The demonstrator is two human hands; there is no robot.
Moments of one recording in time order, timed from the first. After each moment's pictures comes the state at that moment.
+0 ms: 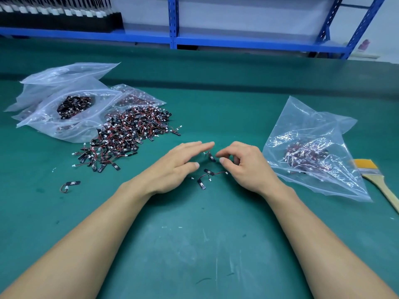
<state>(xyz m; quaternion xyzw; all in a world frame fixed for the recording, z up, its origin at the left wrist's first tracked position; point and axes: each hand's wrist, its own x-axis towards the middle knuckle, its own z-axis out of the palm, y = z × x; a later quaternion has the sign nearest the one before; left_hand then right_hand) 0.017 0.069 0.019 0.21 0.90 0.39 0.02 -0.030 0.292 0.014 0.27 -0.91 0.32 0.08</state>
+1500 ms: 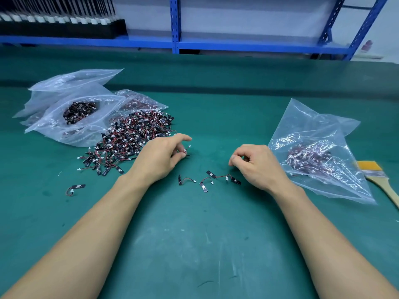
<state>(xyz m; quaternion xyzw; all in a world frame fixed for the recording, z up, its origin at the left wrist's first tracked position) -0.008 0.040 0.014 0.12 0.95 0.24 -0.18 -0.035 0.304 0.023 0.21 -0.92 0.32 0.06</state>
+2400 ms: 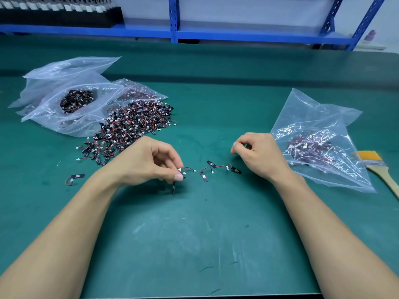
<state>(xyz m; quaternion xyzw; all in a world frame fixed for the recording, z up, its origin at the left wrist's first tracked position) 0.051 0.024 0.044 0.14 0.82 0.54 0.09 -0.036 0.303 0.024 0.18 -0.92 0.35 0.08</state>
